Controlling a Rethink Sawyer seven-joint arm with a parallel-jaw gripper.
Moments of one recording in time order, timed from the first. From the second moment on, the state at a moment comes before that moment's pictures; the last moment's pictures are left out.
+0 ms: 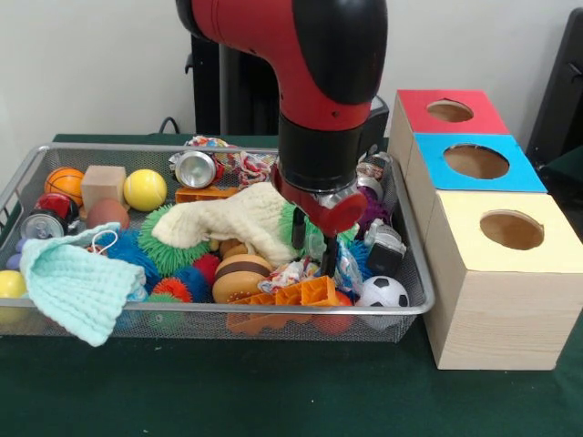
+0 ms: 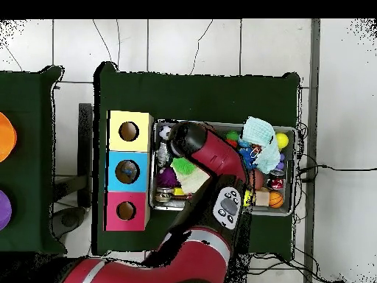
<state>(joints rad) 0.02 -0.31 -0.37 1.44 0.60 0.60 2.09</state>
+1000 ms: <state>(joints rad) -0.19 -0.60 -0.27 1.46 0.20 0.68 2.04</state>
